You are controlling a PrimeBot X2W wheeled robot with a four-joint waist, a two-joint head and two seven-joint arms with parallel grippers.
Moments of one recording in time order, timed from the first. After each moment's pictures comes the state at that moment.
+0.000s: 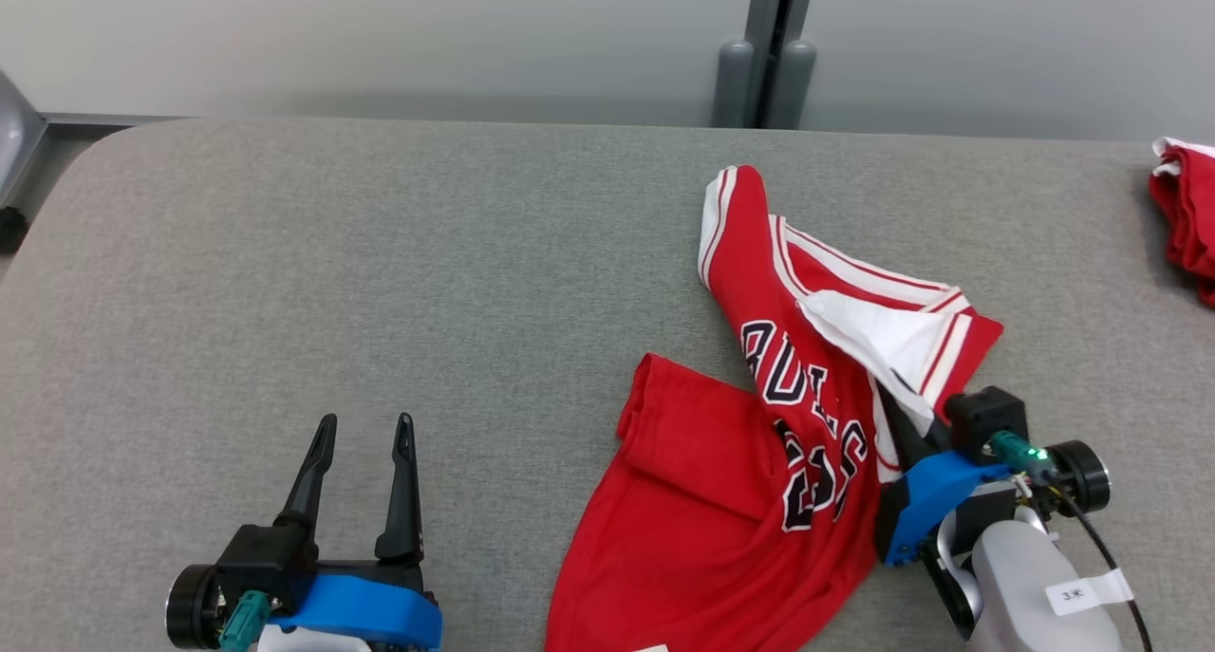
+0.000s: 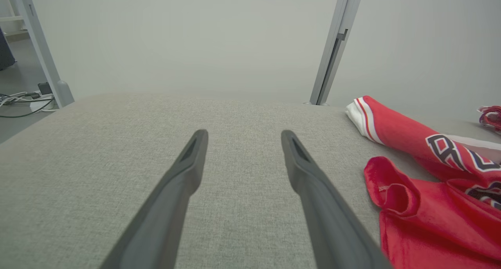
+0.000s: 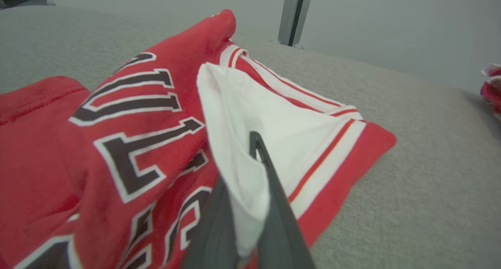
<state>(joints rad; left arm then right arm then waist) -0.04 0.05 -0.10 0.23 -0.17 -0.08 -0.26 -0.45 -0.06 0.03 0.83 -0.08 0.13 -0.26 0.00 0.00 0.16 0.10</state>
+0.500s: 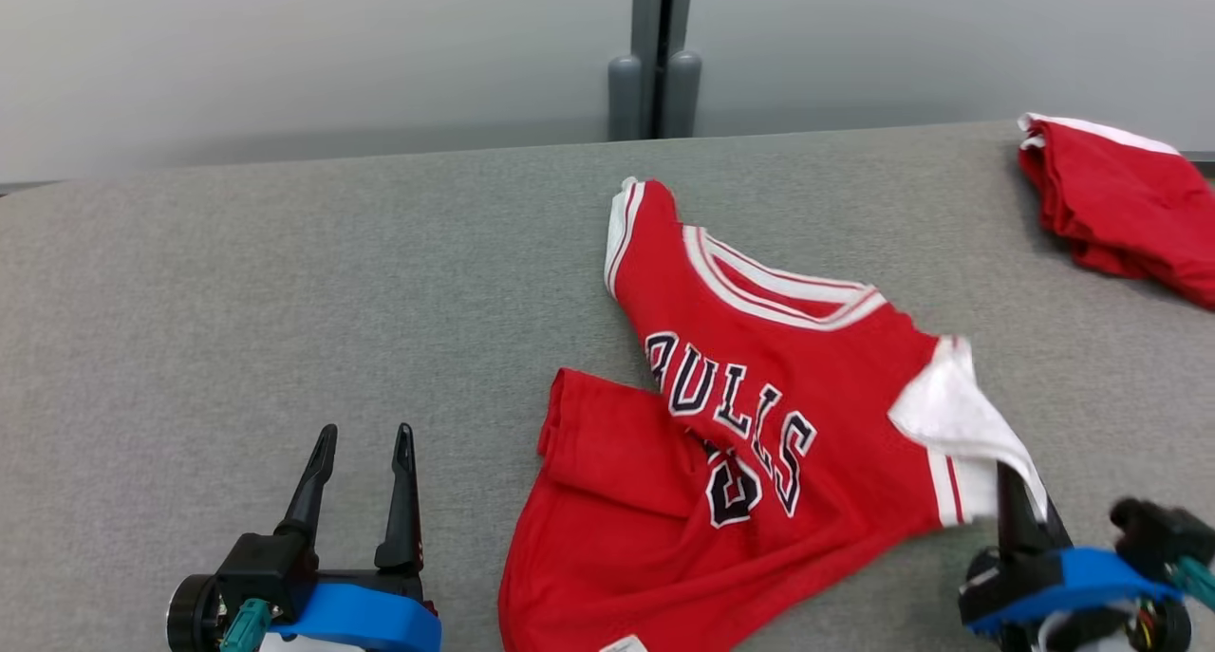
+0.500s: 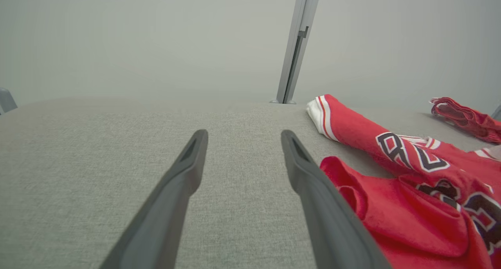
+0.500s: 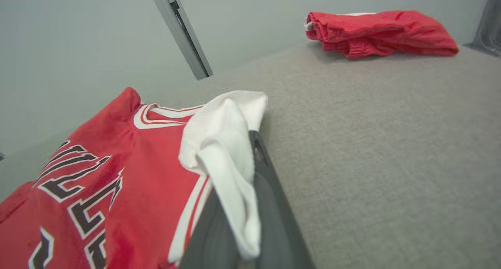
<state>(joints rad) -0.03 0.05 -0.10 0.24 -0.17 -0.08 -0.26 -0.17 -0.05 -0.10 0.48 0.34 0.13 -0.26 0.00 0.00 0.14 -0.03</state>
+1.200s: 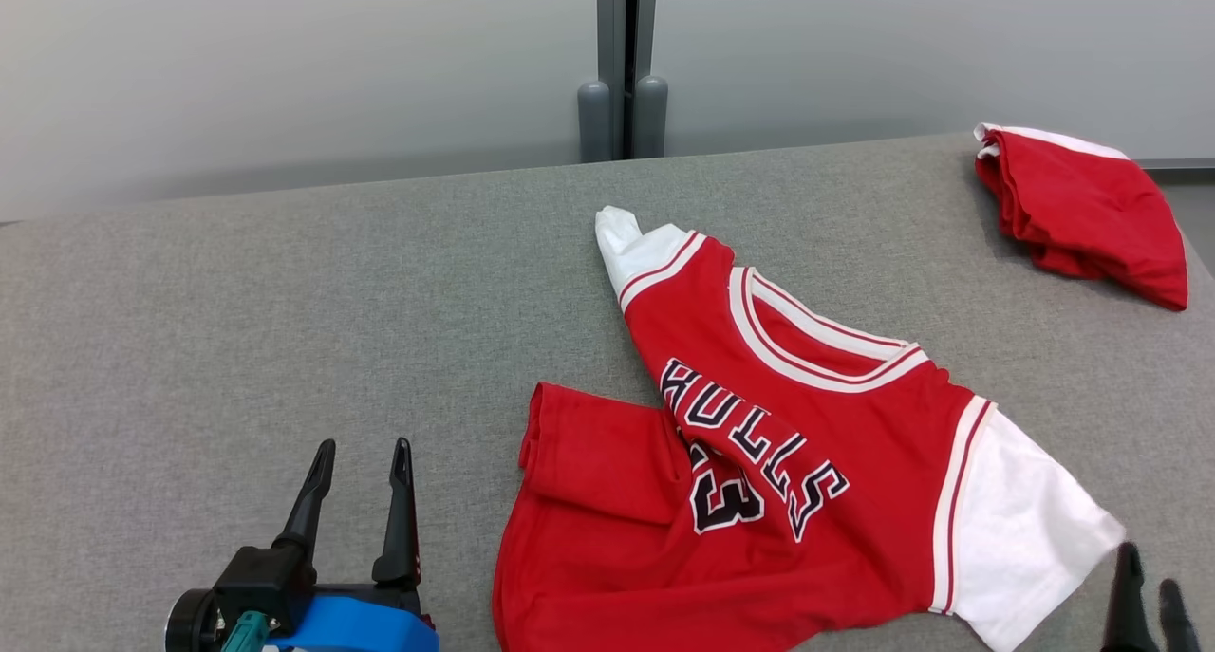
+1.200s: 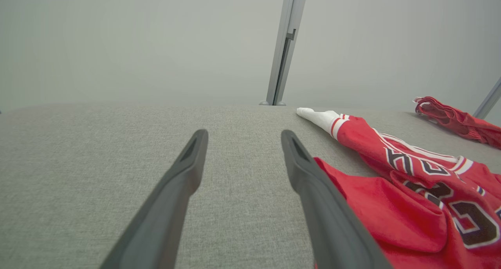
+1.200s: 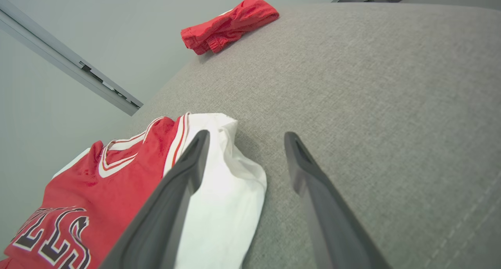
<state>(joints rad) 0.00 0.05 -0.09 0.24 -0.17 -0.09 -0.26 0.07 -0.05 -0.26 0.41 0.71 0.13 -0.26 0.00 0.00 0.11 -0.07</state>
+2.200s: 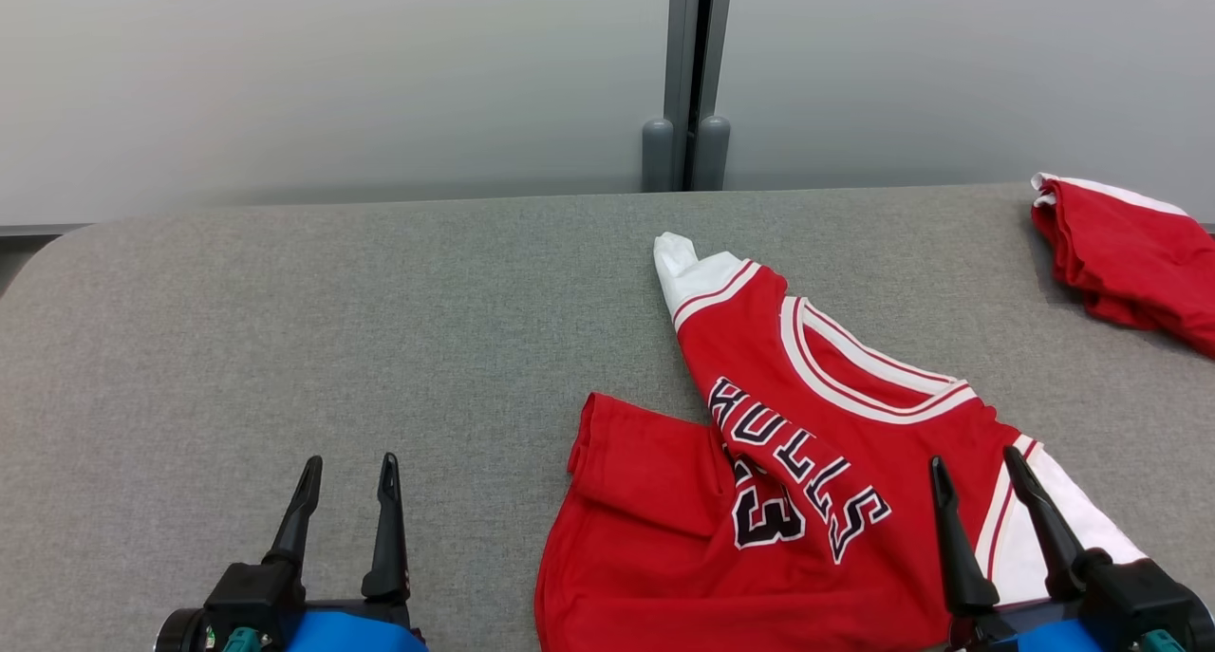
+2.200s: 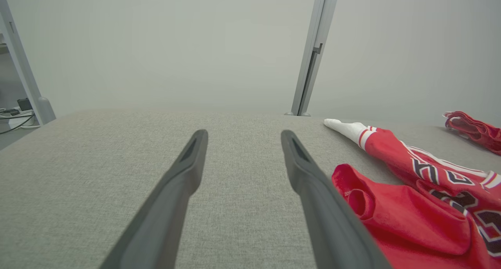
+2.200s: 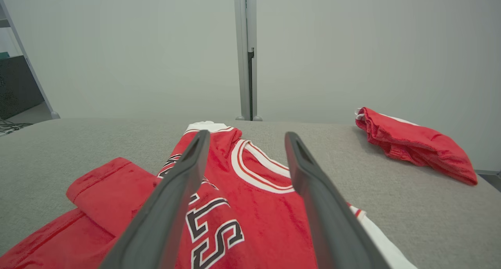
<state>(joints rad) 0.03 0.05 -0.07 0.23 -0.16 -0.08 -0.26 0.08 -0.05 -0.02 0.06 0.09 0.13 -0.26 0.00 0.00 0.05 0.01</state>
